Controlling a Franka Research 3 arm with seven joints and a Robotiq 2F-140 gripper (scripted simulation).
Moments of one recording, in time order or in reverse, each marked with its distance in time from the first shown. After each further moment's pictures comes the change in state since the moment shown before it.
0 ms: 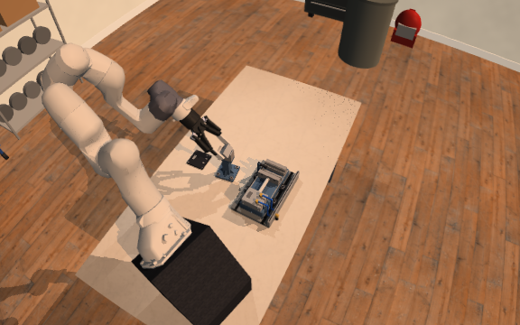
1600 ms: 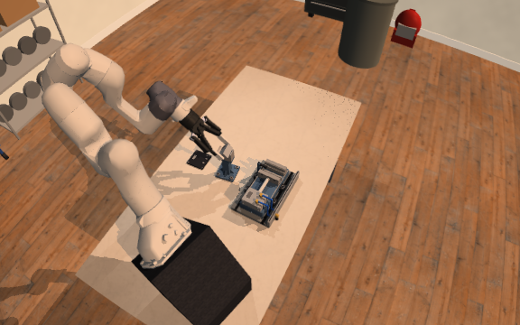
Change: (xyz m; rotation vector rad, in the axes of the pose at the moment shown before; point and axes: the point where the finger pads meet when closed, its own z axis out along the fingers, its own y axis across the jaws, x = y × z) arm 0.000 0.001 0.000 -0.001 0.024 0.044
